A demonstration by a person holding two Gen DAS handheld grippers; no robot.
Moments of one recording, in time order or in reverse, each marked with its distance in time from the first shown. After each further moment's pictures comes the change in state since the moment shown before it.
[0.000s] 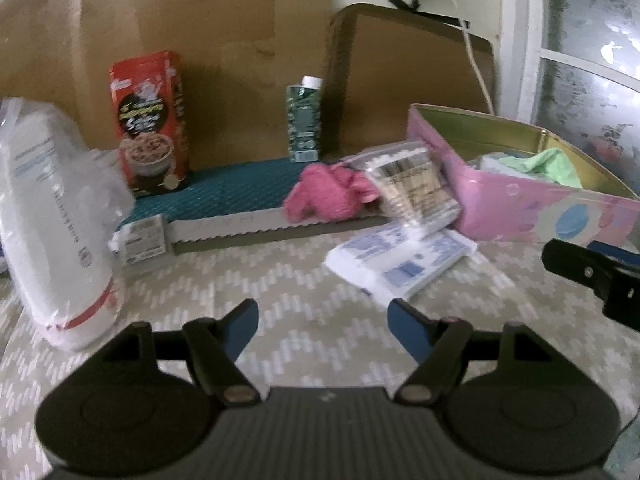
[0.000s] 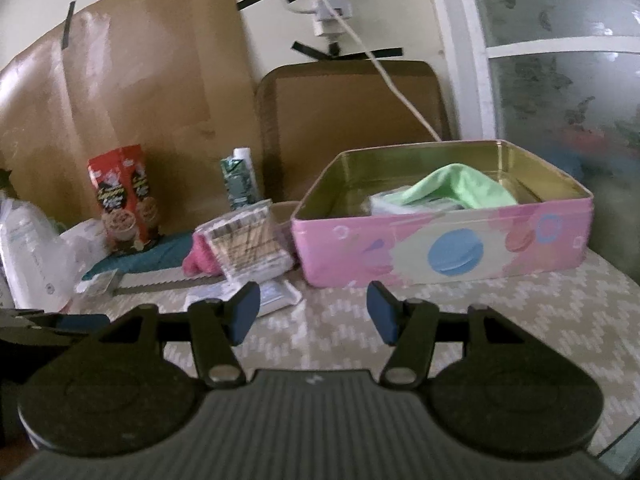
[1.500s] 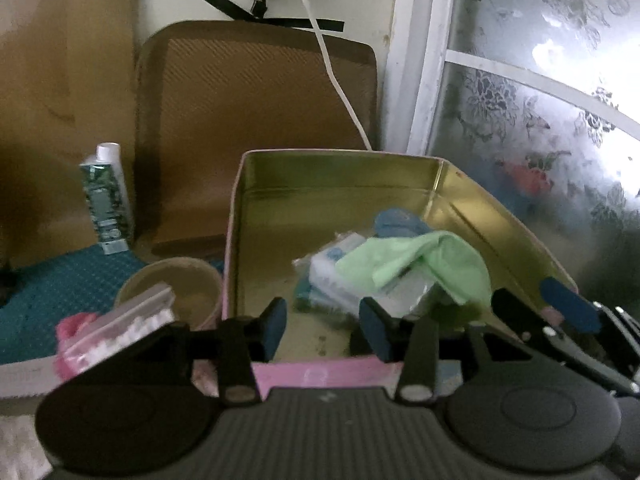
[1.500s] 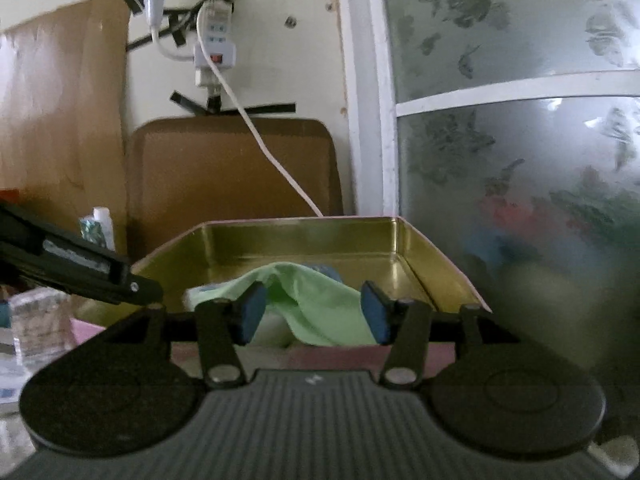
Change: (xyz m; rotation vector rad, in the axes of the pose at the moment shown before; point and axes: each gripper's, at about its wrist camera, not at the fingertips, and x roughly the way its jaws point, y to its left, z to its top) left arm 0.074 -0.150 0.117 0.090 0.008 -0.251; right arm 0.032 -0.118 0.038 -0.027 -0.212 -0.222
